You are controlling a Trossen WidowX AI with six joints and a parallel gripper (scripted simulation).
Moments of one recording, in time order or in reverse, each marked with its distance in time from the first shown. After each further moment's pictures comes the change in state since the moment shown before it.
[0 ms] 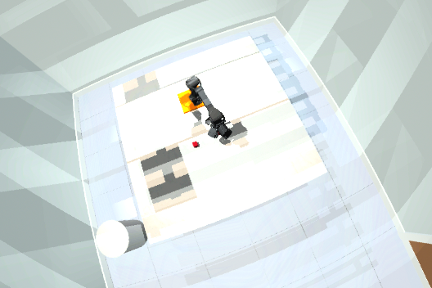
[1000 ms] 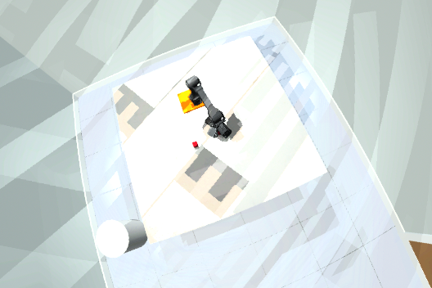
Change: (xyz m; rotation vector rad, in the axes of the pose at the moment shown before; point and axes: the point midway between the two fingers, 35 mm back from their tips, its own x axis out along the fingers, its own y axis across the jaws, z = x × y) arm -0.009 -0.002 -0.001 0.000 0.003 -0.010
